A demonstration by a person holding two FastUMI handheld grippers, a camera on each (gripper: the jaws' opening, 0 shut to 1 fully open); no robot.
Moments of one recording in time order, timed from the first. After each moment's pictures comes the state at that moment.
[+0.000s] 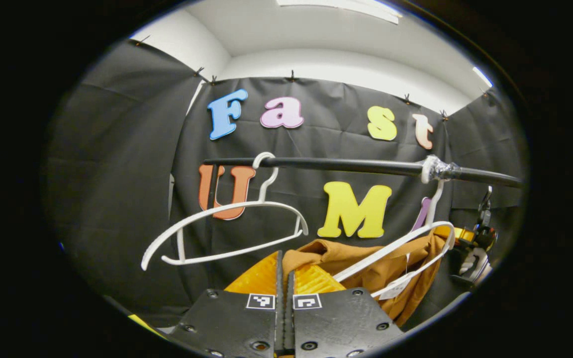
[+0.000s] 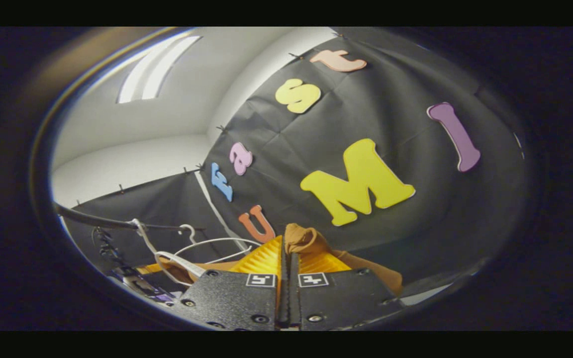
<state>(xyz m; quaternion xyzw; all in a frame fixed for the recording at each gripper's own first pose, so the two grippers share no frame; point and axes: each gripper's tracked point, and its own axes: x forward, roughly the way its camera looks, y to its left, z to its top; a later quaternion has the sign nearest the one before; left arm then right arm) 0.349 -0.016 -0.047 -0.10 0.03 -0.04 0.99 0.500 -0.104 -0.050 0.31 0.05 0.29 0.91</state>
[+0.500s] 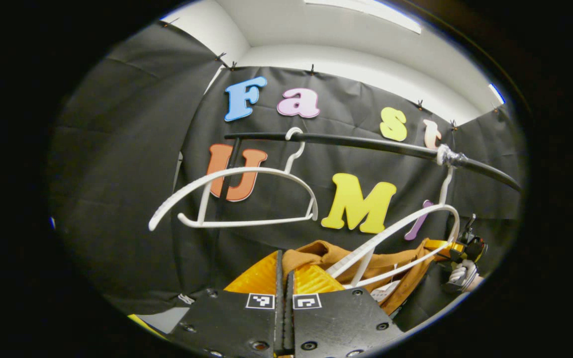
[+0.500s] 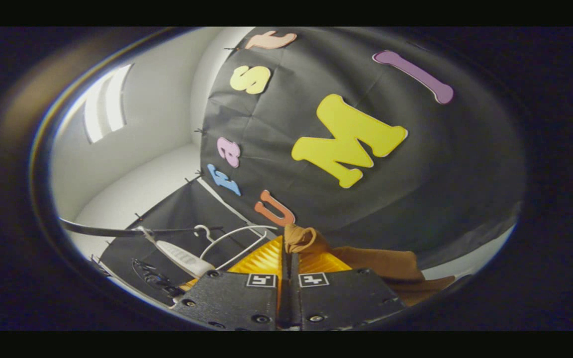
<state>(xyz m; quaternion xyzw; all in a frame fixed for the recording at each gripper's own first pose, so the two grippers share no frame) 0.333 0.000 -0.098 -0.14 0.06 -0.03 0.99 0.492 -0.082 -0.120 0.41 0.14 0.31 0.85</state>
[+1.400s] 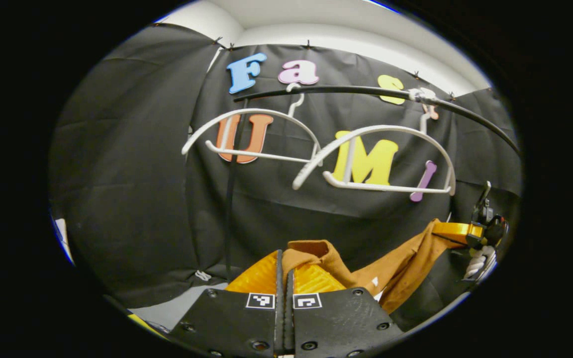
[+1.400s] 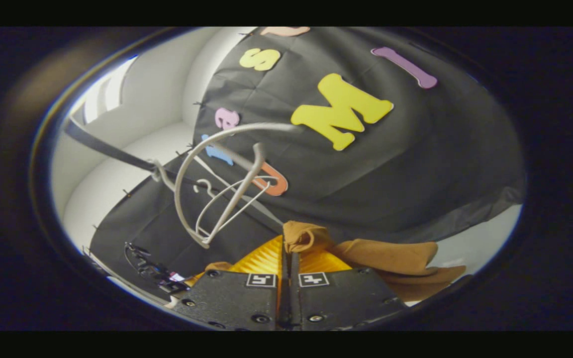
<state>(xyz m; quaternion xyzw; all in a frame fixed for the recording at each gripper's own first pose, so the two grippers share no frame) 0.249 -0.033 -0.166 -0.11 0.15 -0.05 0.98 0.346 0.011 -0.161 0.37 0.21 0.30 0.85</state>
